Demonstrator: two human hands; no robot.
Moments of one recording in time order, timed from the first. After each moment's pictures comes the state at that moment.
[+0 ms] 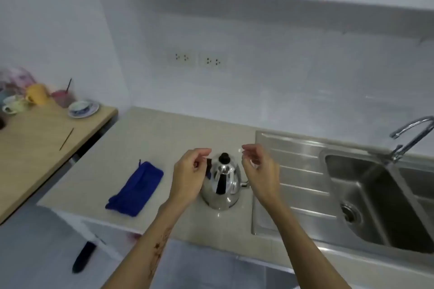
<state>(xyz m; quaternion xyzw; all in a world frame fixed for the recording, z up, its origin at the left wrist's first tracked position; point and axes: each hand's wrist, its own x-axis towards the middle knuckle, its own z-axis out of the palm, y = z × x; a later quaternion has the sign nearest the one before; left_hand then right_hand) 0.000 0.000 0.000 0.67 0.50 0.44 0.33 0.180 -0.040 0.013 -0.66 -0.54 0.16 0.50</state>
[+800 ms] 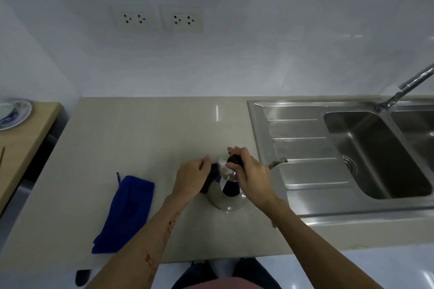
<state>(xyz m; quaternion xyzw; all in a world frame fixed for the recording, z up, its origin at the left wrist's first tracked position) 0.005 0.139 -0.103 0.73 0.51 0.19 0.40 0.153 0.043 -0.066 -0.74 -0.57 0.15 0.33</state>
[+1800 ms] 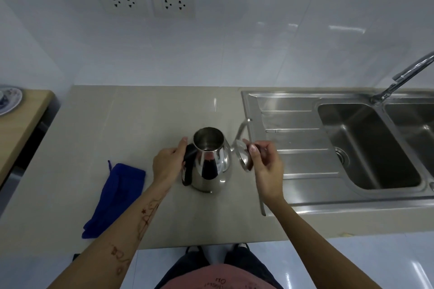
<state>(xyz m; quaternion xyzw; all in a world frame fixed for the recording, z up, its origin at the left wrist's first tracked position) -0.007 0.138 -0.090 0.56 0.61 0.26 0.49 0.172 0.009 -0.065 -0.62 -0.32 0.28 0.66</state>
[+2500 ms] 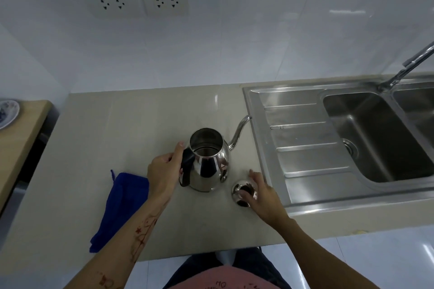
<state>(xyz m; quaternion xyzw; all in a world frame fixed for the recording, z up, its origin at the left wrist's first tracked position) -0.018 0.140 -0.084 0.57 0.61 0.31 0.46 0.187 -0.021 -0.180 -0.78 -0.47 0.31 0.27</state>
